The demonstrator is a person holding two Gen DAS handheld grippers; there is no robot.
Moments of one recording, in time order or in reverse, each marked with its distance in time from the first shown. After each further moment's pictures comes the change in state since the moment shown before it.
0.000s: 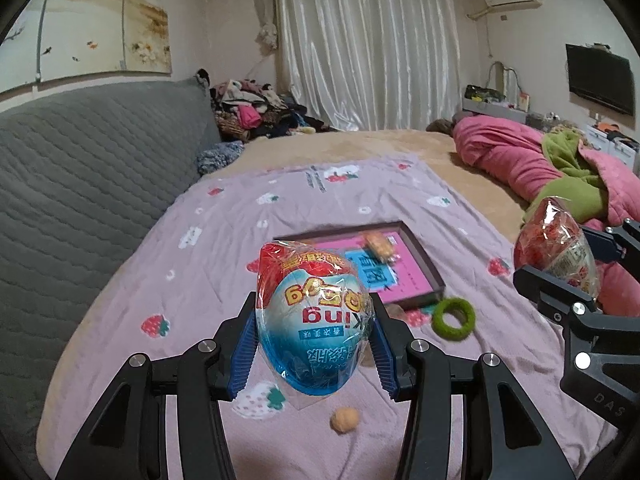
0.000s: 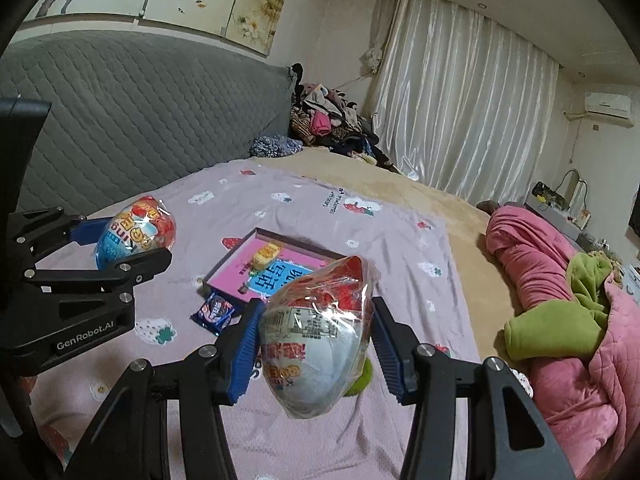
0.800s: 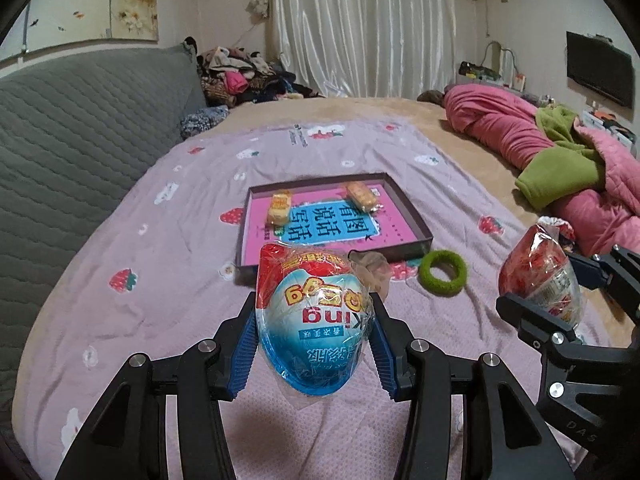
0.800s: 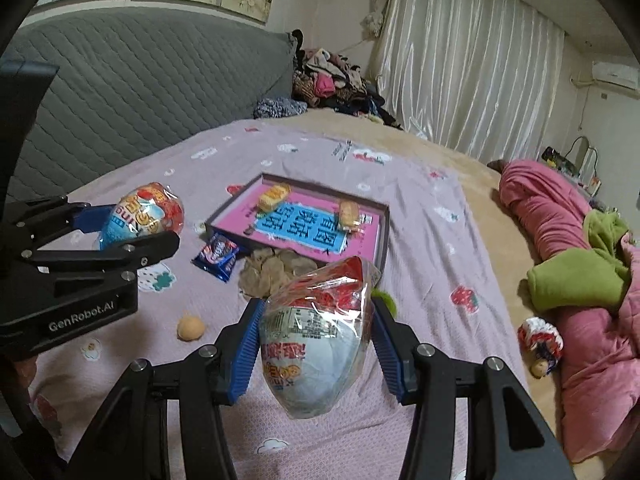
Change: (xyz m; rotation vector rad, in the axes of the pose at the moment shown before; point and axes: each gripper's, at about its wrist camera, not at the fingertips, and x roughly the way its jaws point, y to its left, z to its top) left arm 0.030 -0.024 -0.054 -0.014 0.110 -0.053; right arm 0.022 0.007 -0.064 0.038 0.120 0.039
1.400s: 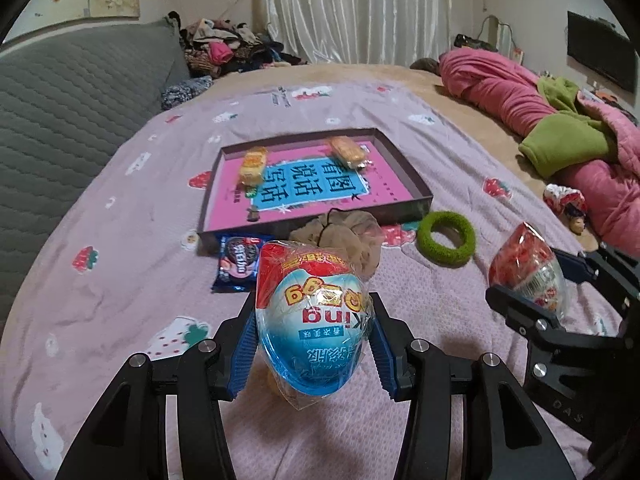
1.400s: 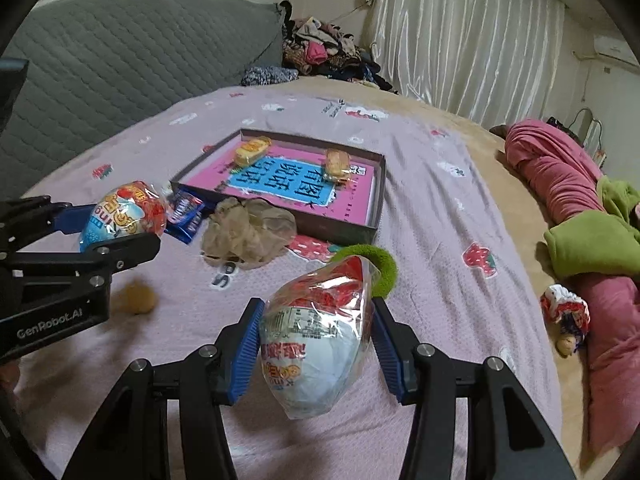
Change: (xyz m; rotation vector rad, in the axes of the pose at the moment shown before) left arm 0.067 -0.023 -0.021 0.018 0.109 -0.025; right arm 0.066 -0.027 -0.038 0.055 0.104 0.023
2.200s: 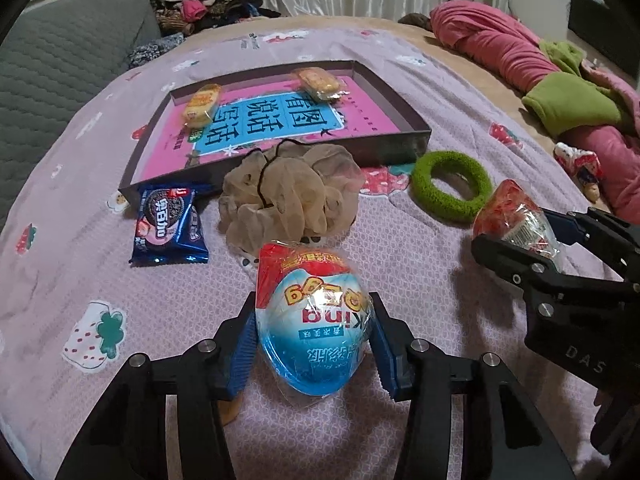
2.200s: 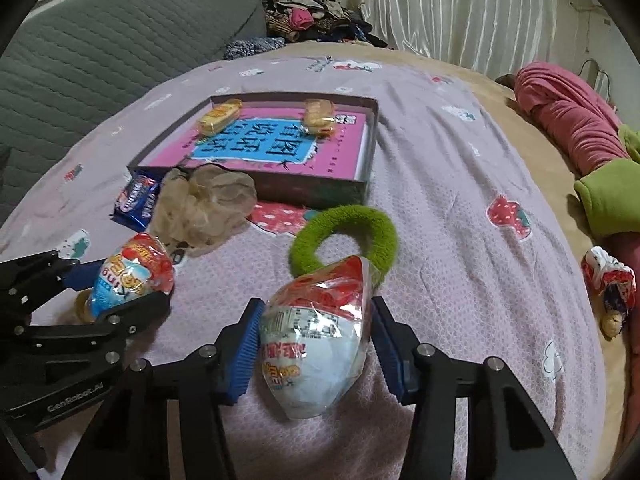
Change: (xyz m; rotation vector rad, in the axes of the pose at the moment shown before) left arm 0.094 -0.032 -0.013 0.019 0.167 -0.069; right arm 0.077 -0.040 -0.005 0.091 0.125 0.061
